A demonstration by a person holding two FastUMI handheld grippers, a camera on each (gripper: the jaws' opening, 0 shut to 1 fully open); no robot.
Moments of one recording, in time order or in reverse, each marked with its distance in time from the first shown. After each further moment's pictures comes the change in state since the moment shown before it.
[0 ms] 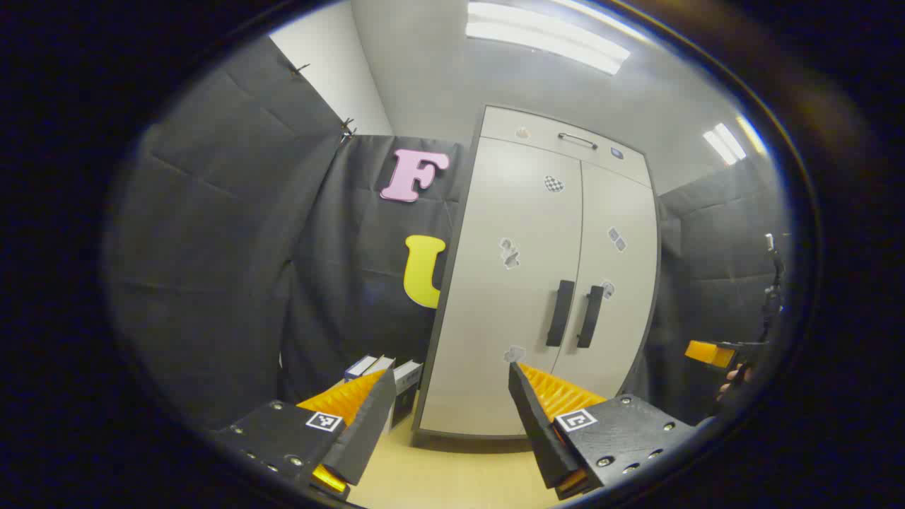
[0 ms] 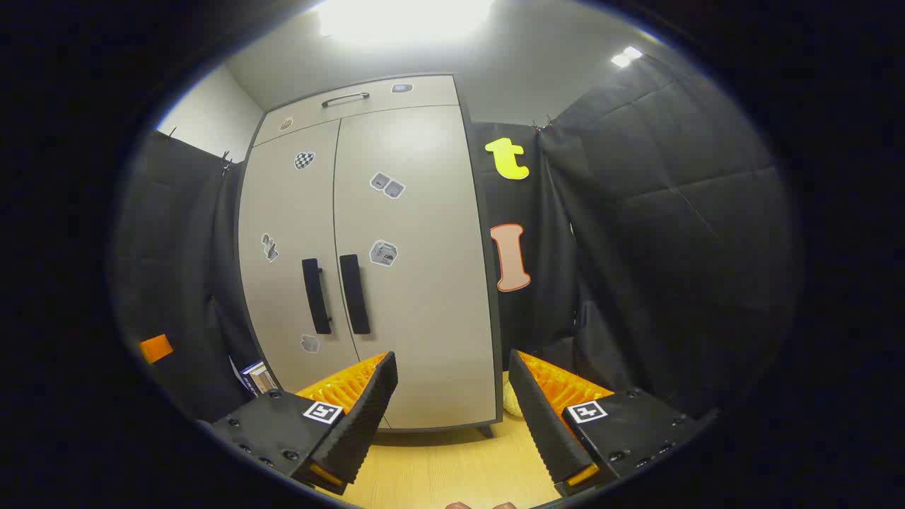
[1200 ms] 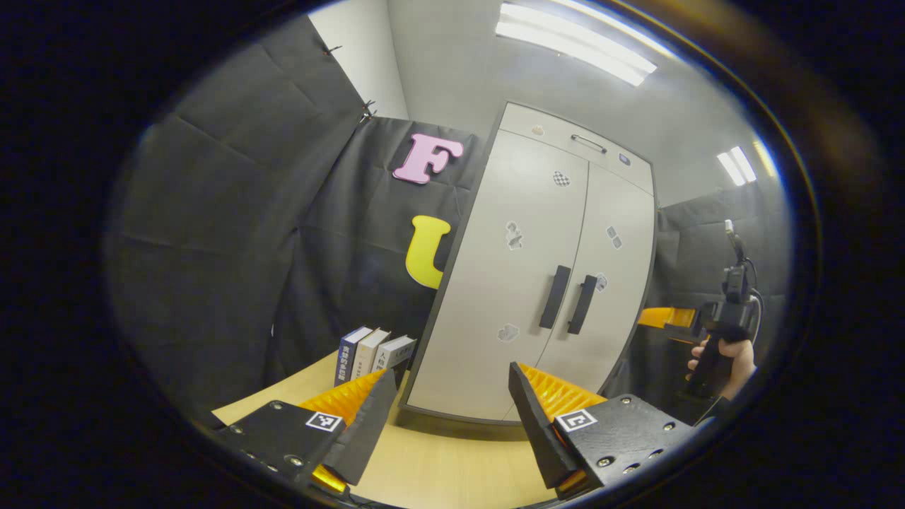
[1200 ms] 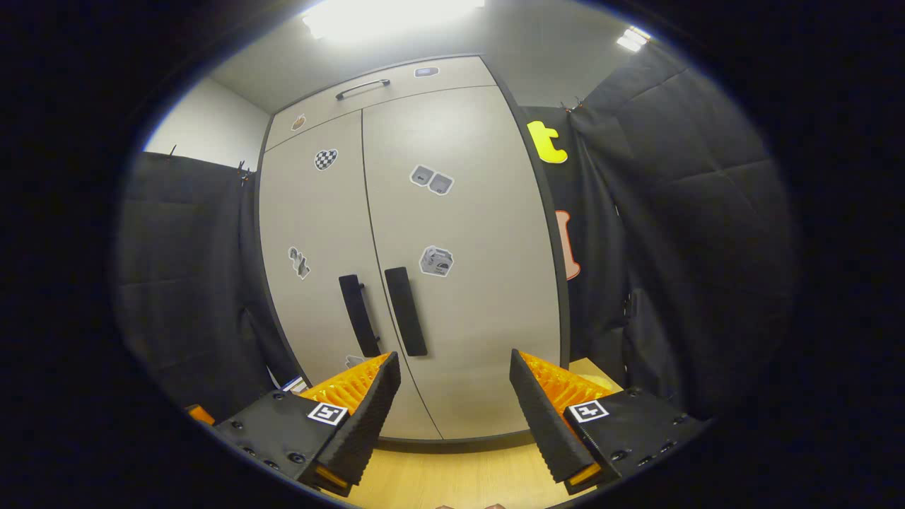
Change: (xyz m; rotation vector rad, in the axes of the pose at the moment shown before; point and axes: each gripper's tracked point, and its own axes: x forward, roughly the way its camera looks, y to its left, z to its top) left arm -0.035 0.000 -0.048 -0.119 0.070 -0.013; right arm 0.062 0.078 0.033 0.083 0.055 0.170
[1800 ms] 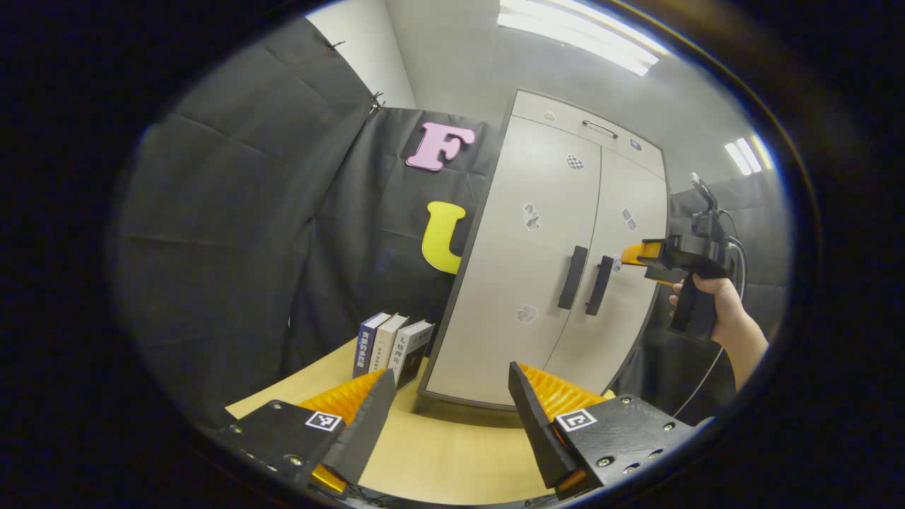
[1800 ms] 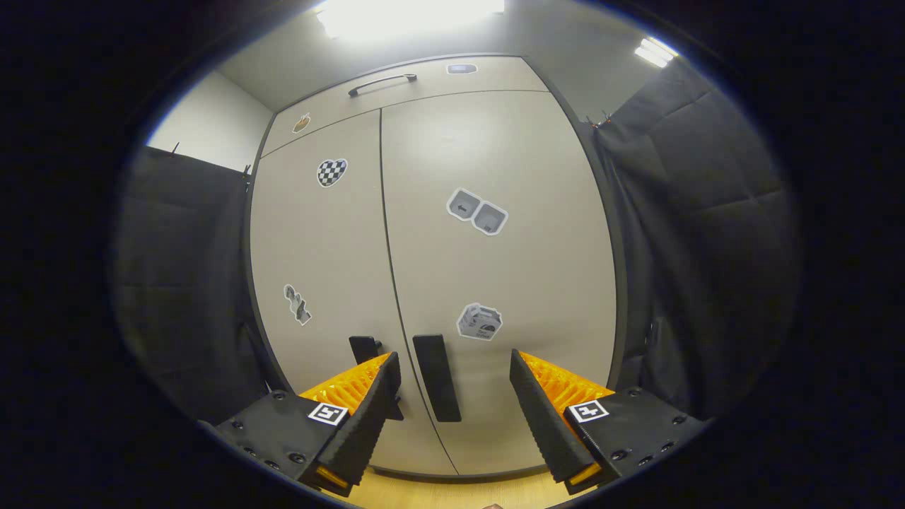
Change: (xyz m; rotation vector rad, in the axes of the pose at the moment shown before) left arm -0.015 0.030 -0.013 0.034 0.046 0.067; right arm 0.079 0.050 0.058 -0.065 -0.083 0.027
